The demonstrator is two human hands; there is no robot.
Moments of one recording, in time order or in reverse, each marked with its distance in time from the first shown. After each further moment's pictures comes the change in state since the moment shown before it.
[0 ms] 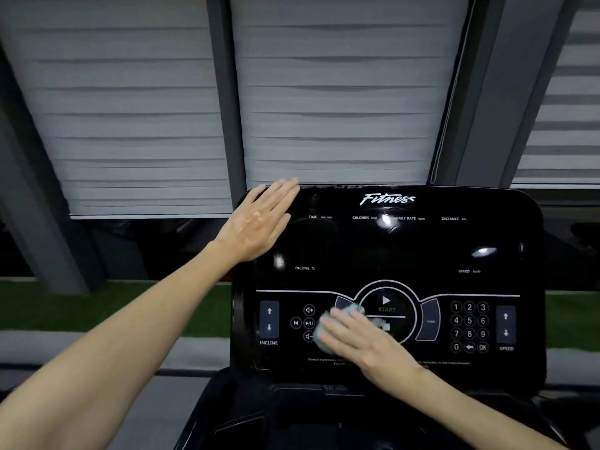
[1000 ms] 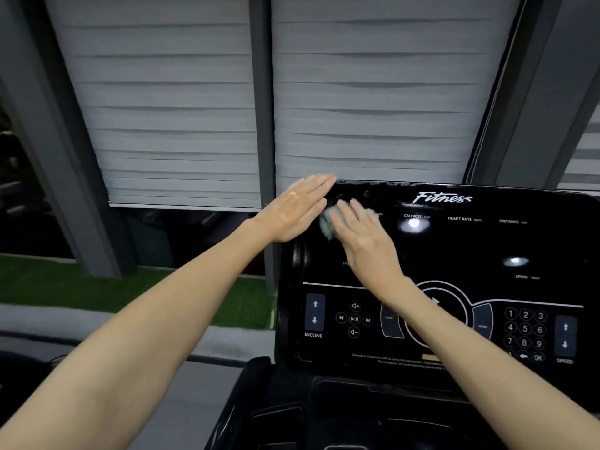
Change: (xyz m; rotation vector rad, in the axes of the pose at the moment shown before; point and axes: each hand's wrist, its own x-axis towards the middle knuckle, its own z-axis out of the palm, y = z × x) left_hand -0.001 -0.031 -0.008 -0.425 -0.063 0.014; right_hand 0.165 0.036 -0.029 -0.061 0.250 0.423
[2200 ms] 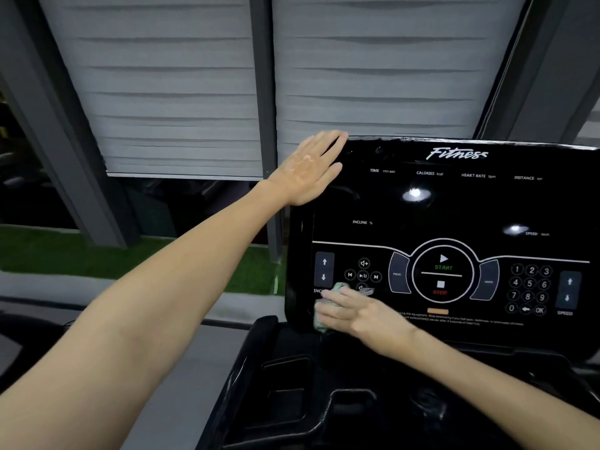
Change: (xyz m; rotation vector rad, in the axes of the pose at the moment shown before) left_hand -0.003 0.009 0.003 0.146 -0.021 -0.008; right_hand -0.136 -0.053 0.004 -0.068 -0.483 -0.667
